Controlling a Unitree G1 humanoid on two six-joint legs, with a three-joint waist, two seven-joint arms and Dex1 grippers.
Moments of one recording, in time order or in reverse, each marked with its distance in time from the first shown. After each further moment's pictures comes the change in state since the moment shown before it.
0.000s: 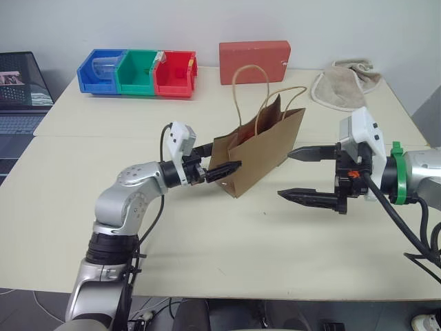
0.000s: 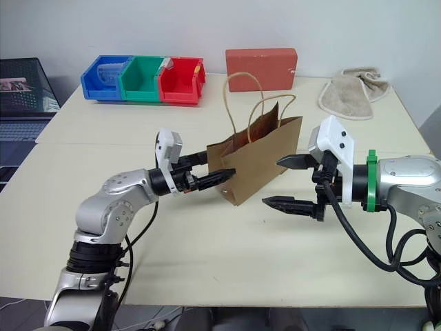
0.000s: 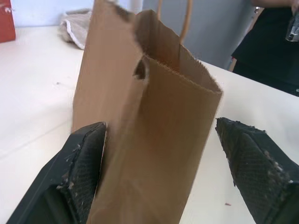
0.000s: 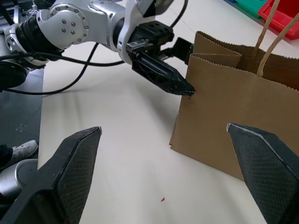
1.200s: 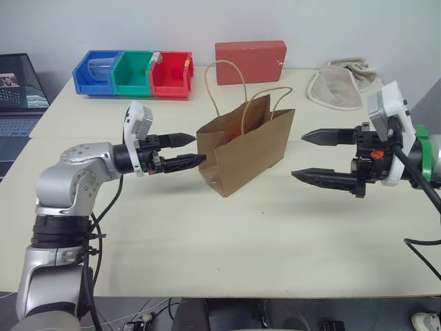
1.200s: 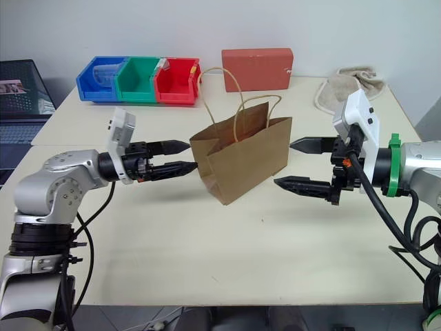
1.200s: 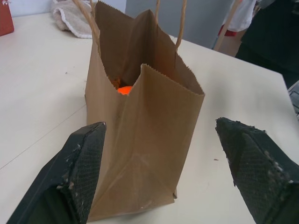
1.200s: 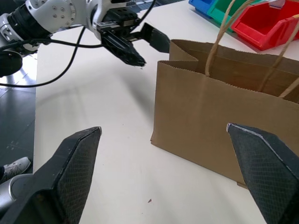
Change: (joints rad) left arm -0.099 0.267 0.066 0.139 -0.048 0.038 -0.282; right arm -0.057 0.027 -0.102 0.056 -0.034 0.091 0.077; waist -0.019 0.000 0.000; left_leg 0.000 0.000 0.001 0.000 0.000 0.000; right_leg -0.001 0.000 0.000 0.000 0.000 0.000
